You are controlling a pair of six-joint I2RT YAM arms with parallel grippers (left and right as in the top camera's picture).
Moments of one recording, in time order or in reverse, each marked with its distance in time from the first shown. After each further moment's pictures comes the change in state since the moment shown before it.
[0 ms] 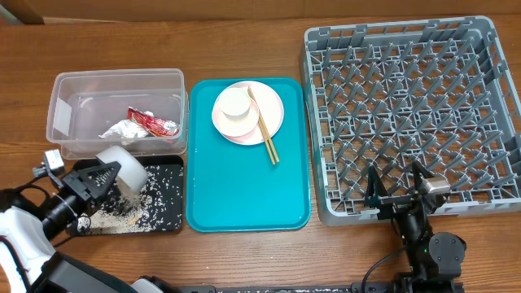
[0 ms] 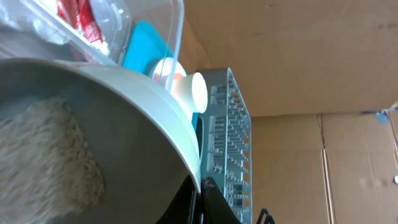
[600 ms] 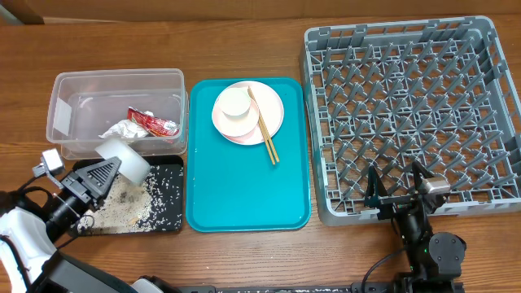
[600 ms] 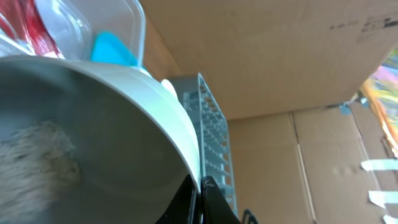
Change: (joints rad) left arm -0.010 0.000 -0.016 -0.057 0.125 0.091; right arm 0.000 0.000 0.000 0.000 0.000 0.000
